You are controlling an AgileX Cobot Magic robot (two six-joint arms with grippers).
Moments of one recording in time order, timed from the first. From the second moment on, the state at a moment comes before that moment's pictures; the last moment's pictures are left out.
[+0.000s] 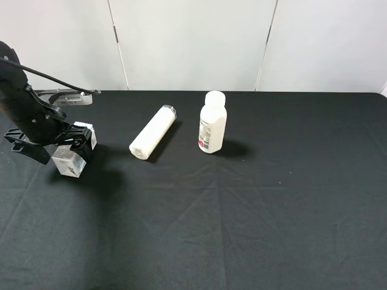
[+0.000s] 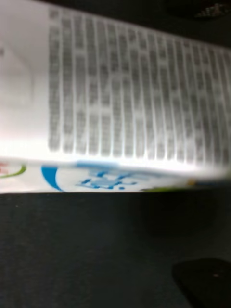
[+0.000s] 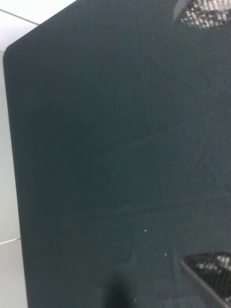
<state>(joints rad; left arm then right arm) -0.09 1.84 -0.97 -0.15 0.59 0.15 -0.04 0.00 -0.49 -0.05 1.03 0.10</state>
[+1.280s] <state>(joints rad) -0.09 1.09 -1.15 -0.07 1.06 0.15 -0.04 0.00 -0.49 -0.05 1.03 0.10</state>
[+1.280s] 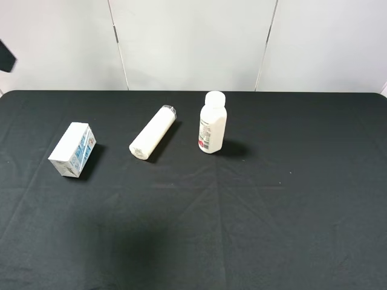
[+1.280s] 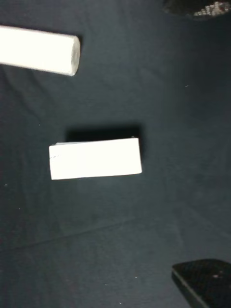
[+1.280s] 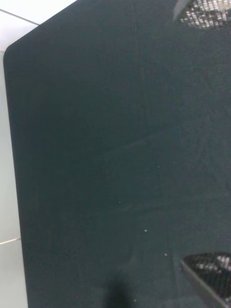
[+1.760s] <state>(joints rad) -0.09 0.64 -0.78 -0.07 1.11 0.15 -0.04 0.00 -0.49 -0.05 1.03 0.10</state>
